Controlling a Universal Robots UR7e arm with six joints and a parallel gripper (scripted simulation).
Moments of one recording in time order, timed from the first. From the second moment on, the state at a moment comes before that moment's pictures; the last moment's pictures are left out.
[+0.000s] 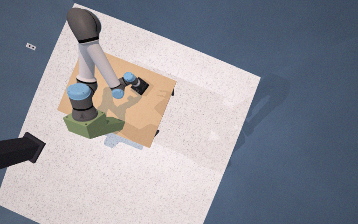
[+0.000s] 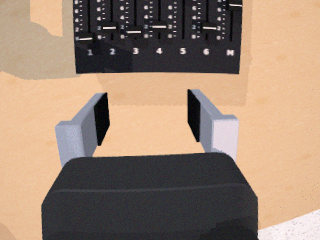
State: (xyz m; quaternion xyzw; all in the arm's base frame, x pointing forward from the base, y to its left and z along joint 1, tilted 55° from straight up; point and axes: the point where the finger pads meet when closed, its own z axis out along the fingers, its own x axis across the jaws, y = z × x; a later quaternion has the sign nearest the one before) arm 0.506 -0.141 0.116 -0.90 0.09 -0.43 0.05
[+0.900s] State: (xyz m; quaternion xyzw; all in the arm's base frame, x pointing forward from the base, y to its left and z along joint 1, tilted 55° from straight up) arm 0.506 -0.141 0.116 -0.90 0.09 -0.43 0.05
